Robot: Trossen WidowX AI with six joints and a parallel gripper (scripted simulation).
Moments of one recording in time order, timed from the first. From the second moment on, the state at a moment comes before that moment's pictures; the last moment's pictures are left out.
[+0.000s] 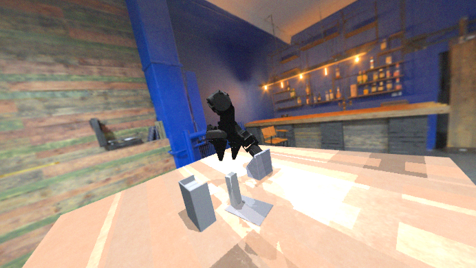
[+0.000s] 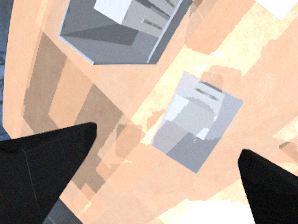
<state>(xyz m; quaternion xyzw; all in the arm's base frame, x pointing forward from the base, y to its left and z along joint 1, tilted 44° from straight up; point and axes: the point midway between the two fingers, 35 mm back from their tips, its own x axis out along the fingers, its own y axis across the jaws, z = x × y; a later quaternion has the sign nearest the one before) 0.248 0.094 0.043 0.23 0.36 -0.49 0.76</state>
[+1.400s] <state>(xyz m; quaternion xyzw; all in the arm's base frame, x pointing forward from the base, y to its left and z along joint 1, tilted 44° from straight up) 0.243 0.083 0.047 0.04 0.49 -0.19 0.85</state>
